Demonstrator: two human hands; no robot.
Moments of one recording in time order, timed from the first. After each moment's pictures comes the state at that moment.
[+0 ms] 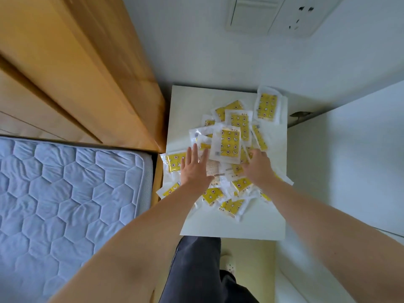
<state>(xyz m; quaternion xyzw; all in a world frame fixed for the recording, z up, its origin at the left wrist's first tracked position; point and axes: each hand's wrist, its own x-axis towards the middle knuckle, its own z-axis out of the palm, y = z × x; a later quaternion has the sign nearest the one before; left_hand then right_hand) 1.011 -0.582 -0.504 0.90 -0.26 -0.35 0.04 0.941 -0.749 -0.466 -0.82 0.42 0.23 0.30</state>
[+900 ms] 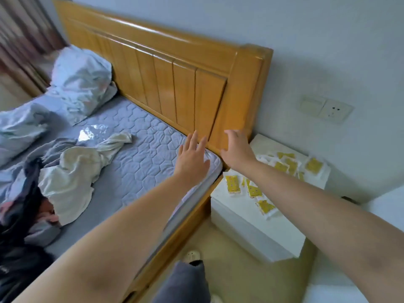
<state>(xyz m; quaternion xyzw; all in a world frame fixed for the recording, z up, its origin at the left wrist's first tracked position) 0.796 -0.372 -0.221 0.99 -0.05 0.00 0.13 0.826 -0.517 -0.204 -0.95 -0.08 0.02 0.29</state>
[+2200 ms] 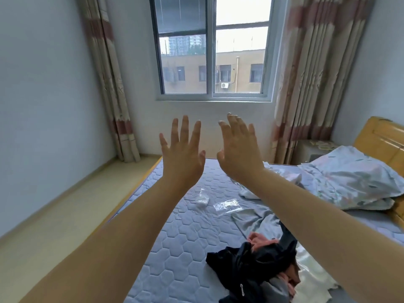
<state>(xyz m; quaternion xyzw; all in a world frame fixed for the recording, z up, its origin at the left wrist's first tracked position) 0.299 0.345 0.054 0.82 0.46 0.30 -0.16 0.434 0.290 0.070 -0.69 -0.63 -0.27 0.23</state>
